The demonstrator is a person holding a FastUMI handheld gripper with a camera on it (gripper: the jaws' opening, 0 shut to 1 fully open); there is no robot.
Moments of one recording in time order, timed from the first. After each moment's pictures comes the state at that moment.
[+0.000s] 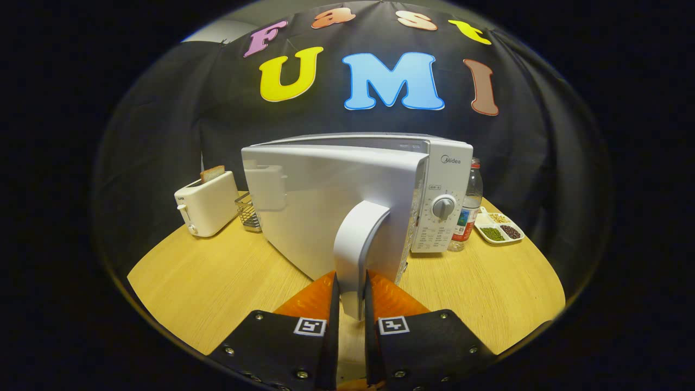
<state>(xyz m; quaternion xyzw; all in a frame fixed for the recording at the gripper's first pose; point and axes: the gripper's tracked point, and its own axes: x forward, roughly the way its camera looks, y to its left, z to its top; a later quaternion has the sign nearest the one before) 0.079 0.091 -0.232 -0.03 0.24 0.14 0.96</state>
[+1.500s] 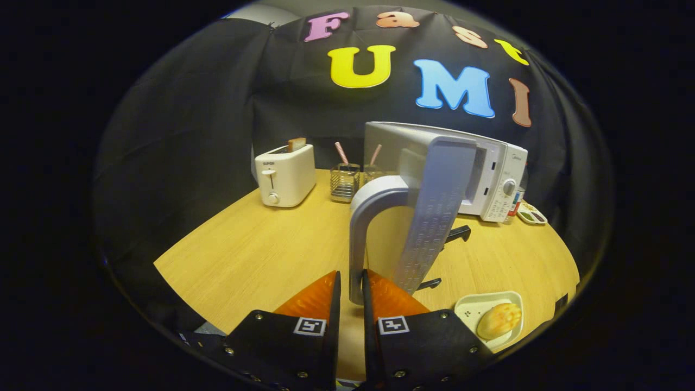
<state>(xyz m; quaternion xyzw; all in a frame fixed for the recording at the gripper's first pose) -0.077 0.284 -0.250 -0.06 0.26 0.20 0.94</state>
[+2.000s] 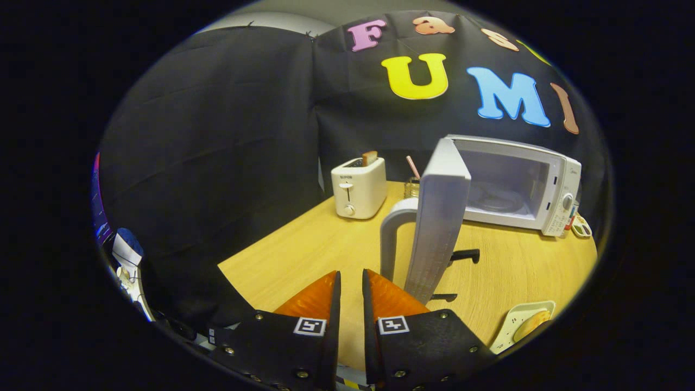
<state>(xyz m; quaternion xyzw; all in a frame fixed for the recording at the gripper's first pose) -0.126 0.348 -0.201 -0.02 0.21 0.36 0.91</state>
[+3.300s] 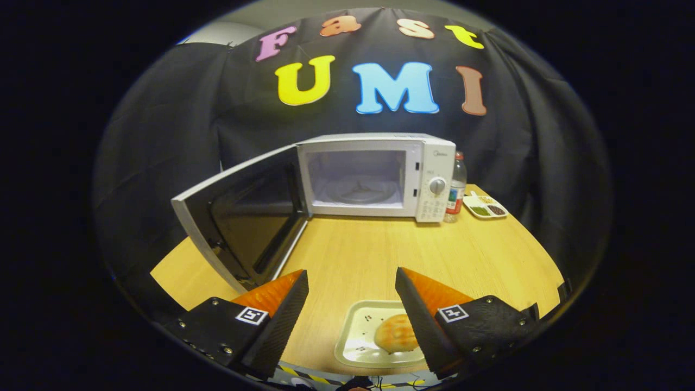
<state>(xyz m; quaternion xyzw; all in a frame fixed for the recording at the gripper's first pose) -0.048 0.091 -0.216 -0.01 0.27 0.12 0.96</state>
